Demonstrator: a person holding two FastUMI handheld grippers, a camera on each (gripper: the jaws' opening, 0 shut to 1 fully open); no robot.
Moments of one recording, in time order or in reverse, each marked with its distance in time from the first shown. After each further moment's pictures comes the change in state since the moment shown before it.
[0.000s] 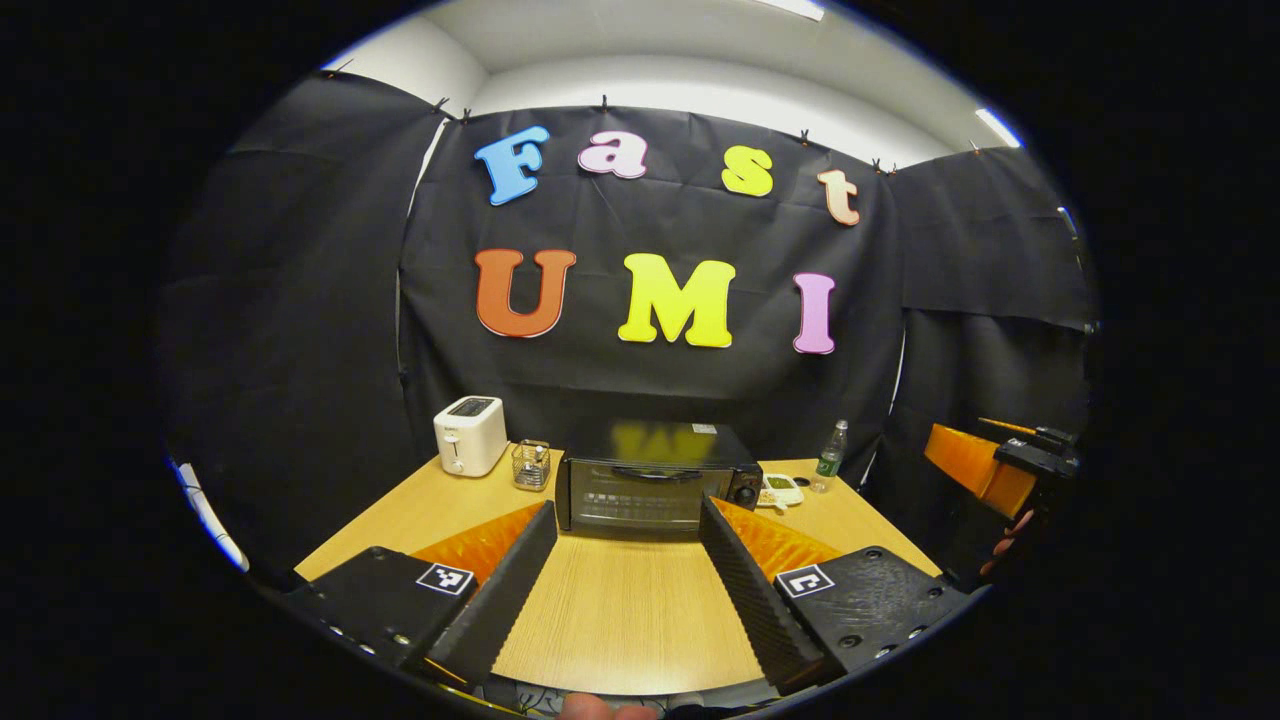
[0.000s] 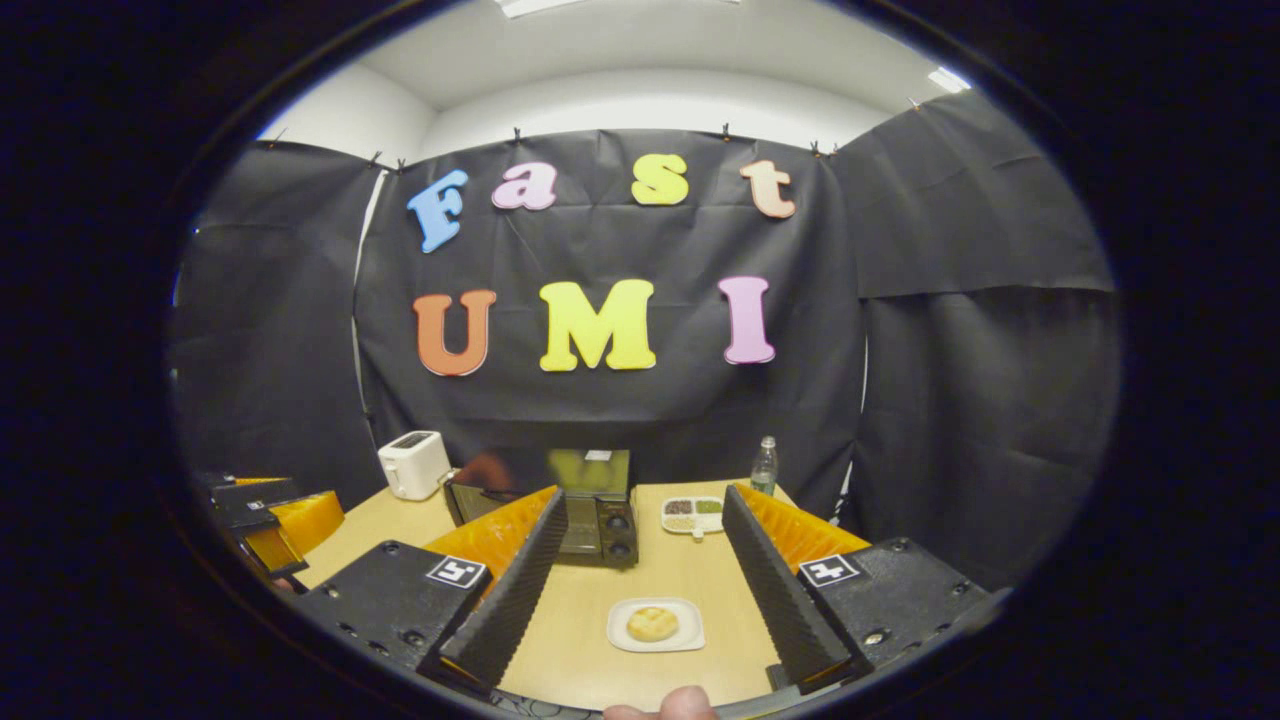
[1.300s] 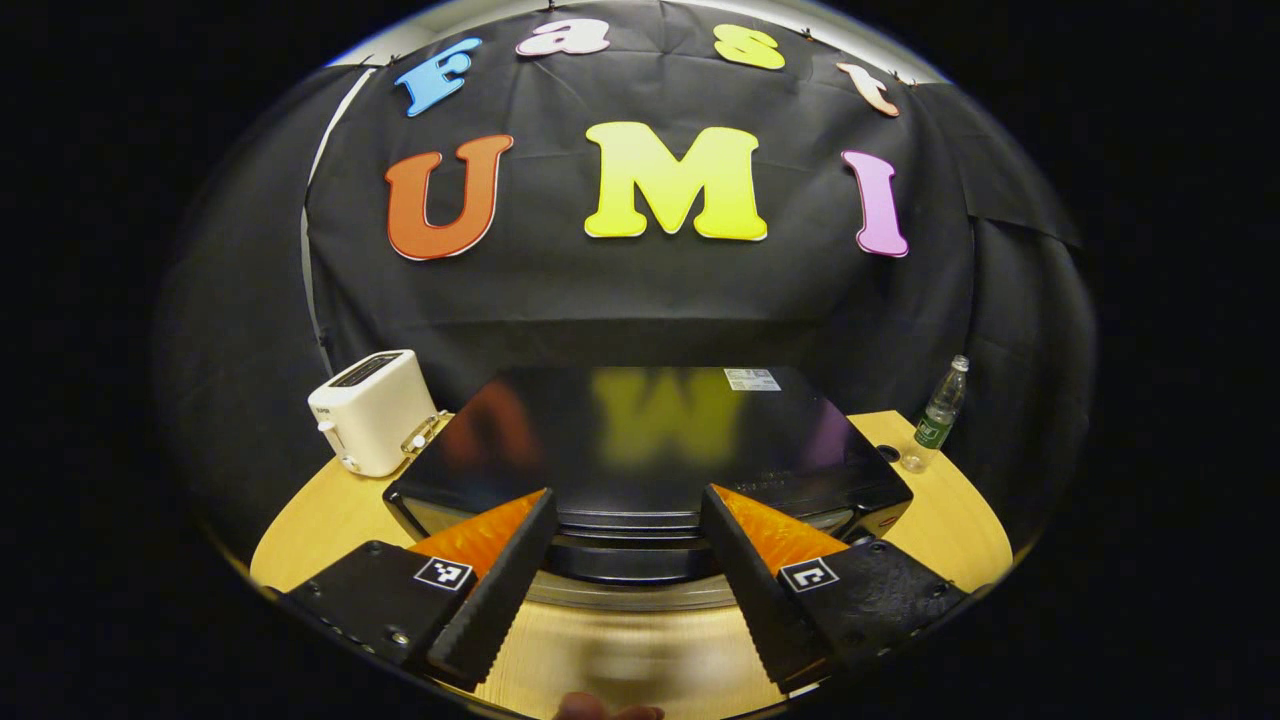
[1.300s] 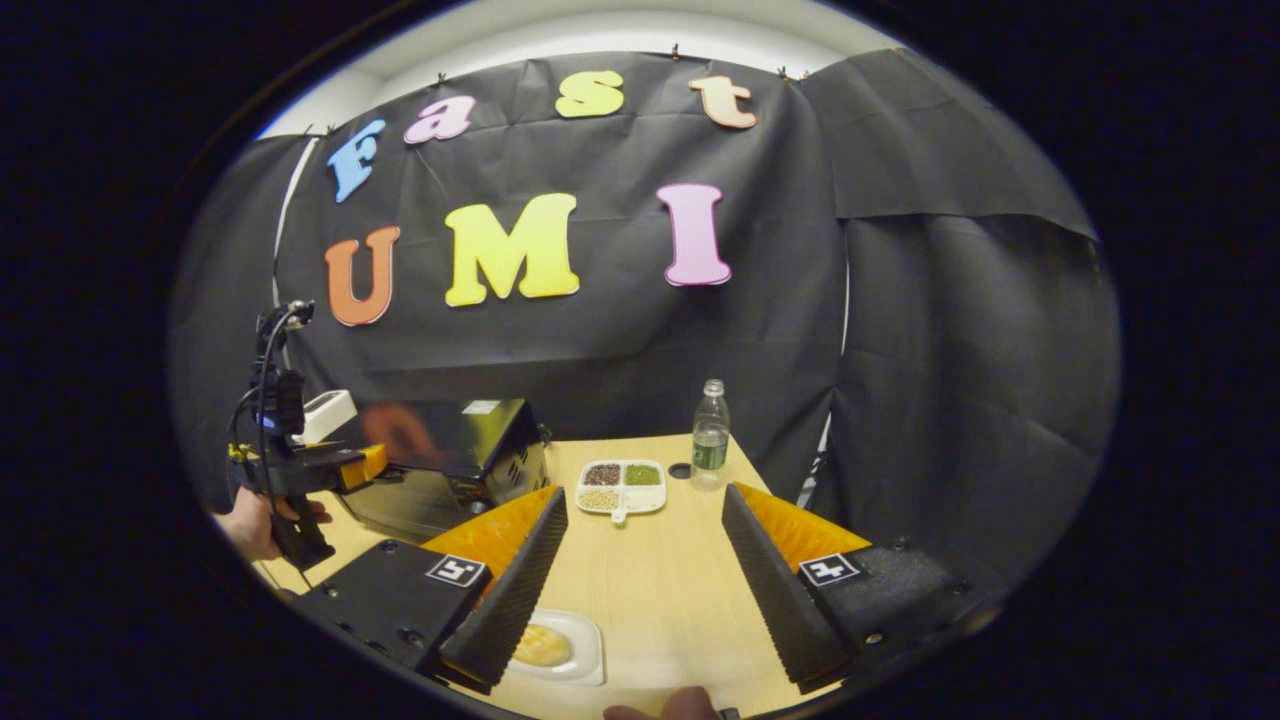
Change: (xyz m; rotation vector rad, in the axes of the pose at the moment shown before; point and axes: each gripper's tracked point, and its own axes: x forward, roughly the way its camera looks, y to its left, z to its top) left arm 0.308 -0.028 -0.082 0.069 0.220 0.046; right arm 0.169 -0.130 -0.060 0.033 0.183 -0.072
